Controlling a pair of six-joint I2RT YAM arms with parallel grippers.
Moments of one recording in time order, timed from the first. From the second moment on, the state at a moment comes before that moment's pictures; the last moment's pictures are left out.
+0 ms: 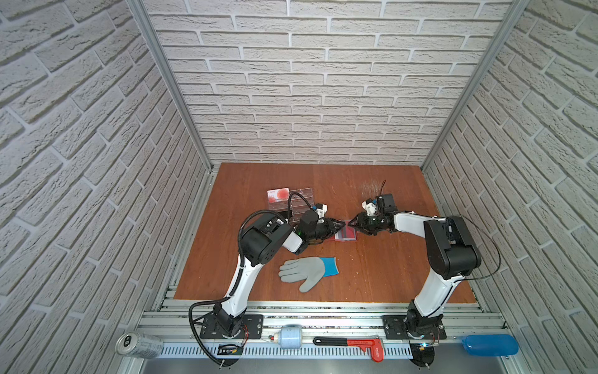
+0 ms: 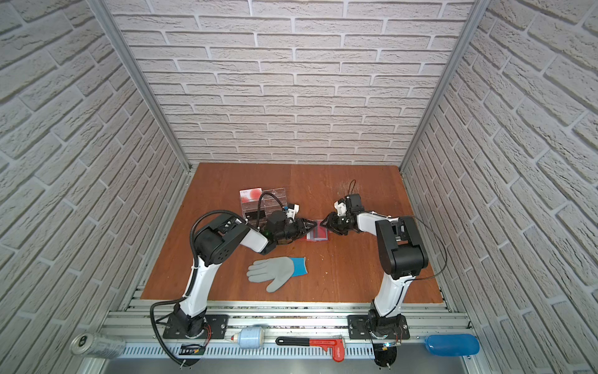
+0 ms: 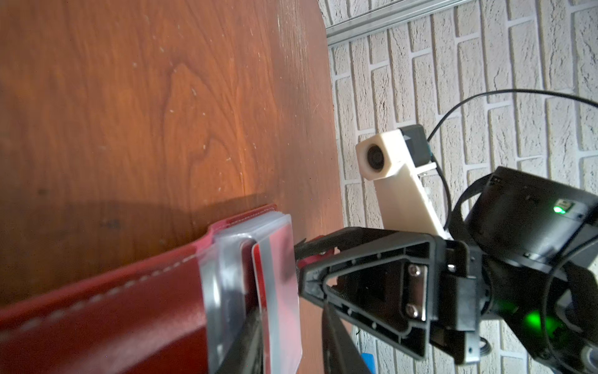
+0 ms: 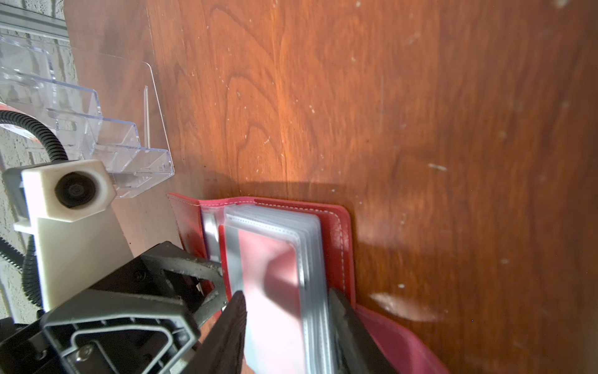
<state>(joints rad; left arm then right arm) -0.72 2.22 1.01 0.93 0.48 -1.16 0.10 1.83 0.97 -0.22 -0.58 0.55</state>
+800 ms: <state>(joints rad) -0.73 2.24 1.03 0.95 0.48 -1.18 0.10 1.84 0.97 -0.21 -0.59 0.56</state>
